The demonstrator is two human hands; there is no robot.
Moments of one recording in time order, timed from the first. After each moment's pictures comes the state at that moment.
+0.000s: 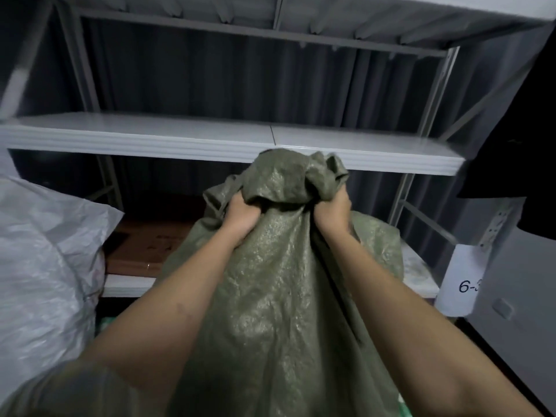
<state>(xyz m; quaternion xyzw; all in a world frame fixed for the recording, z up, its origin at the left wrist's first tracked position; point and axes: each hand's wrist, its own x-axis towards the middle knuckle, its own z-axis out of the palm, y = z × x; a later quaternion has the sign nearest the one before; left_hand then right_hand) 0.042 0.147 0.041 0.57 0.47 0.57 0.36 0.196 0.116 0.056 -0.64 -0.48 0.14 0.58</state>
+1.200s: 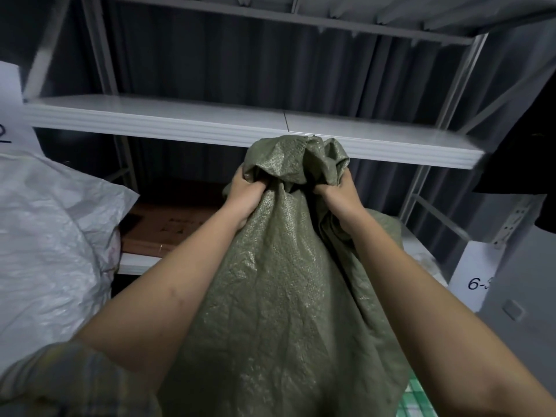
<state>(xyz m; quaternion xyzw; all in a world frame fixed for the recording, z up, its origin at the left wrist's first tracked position) 0.021 0.155 0.033 0.54 0.44 0.57 0.44 0.202 0.110 0.055 -0.55 -0.54 0.31 0.56</state>
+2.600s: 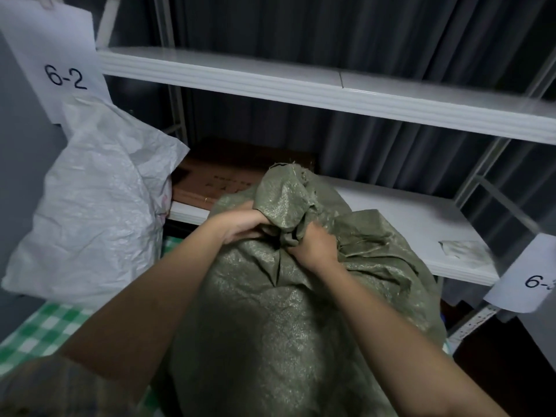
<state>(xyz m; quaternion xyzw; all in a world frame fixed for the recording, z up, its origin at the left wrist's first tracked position) -0.048 0.067 -0.040 0.53 0.56 0.30 0.57 0.117 0.067 -0.090 -0.68 -0.72 0.07 0.15</state>
